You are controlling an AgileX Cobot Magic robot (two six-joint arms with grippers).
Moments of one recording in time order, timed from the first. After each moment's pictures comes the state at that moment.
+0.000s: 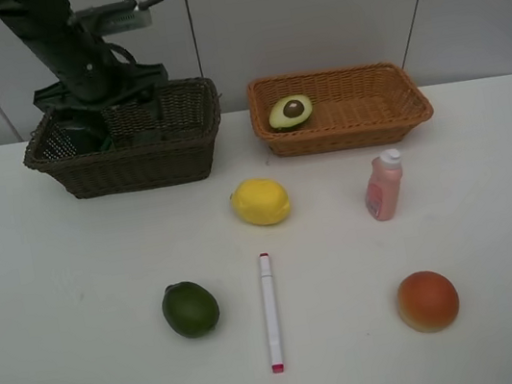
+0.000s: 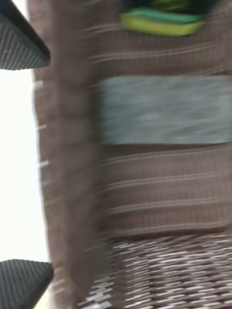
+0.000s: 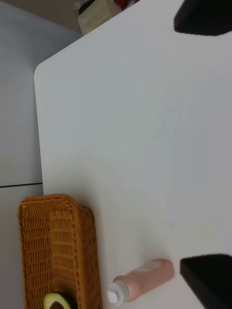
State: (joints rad) left arm -0.34 1.99 -1.58 0.00 0.80 -0.29; right arm 0.00 0.00 -0.51 -0.18 1.06 0.14
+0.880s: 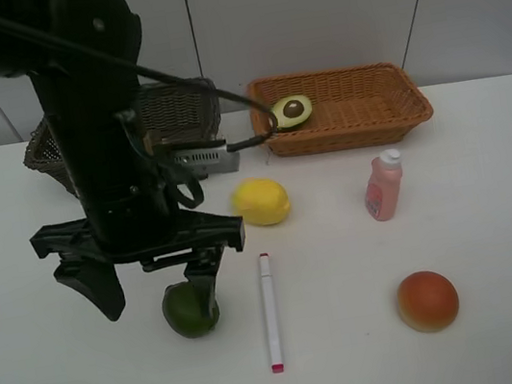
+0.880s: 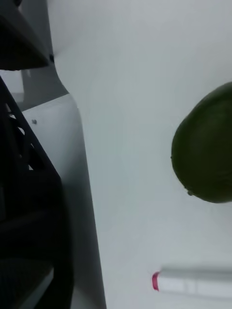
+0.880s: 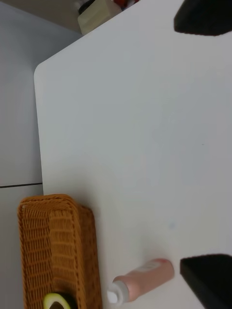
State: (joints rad) left arm -0.80 1.73 -1.16 -0.14 1.18 -0.59; right arm 0.00 0.00 -0.51 -0.18 1.06 0.14
